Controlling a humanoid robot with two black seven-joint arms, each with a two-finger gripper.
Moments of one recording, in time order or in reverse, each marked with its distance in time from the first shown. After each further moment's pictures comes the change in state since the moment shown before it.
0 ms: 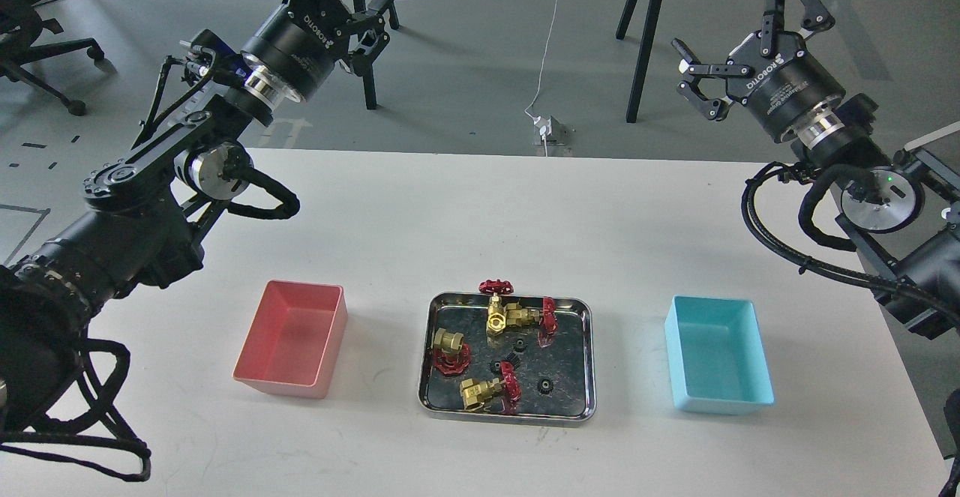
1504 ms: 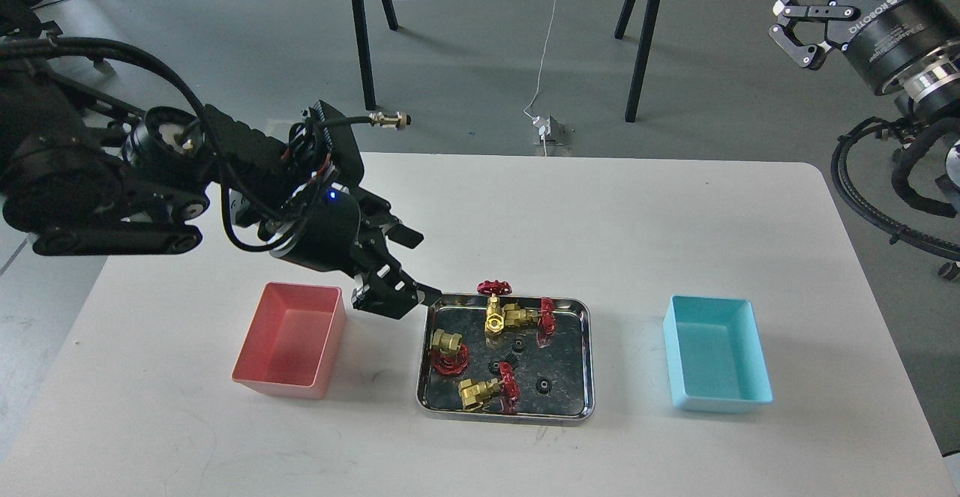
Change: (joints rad) left arm -0.798 0.125 1.638 -0.774 0.964 0.703 0.000; right arm 0.066 -0.142 0.061 0.079 0.021 -0.133 -0.023
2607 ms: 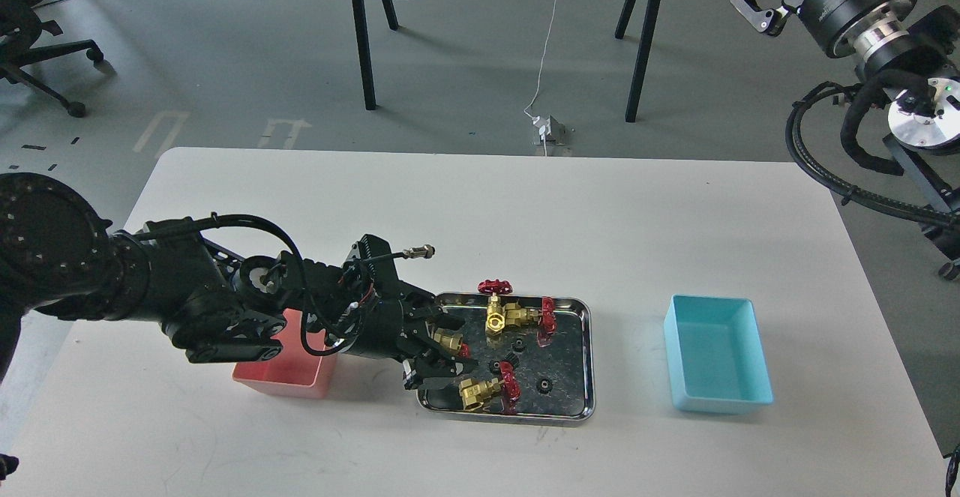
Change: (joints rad) left arm 0.480 -0.216 -0.098 0.401 0.007 0.187 0.000; right arm 0.123 0.093 -0.078 -0.066 -0.002 -0.112 0.000
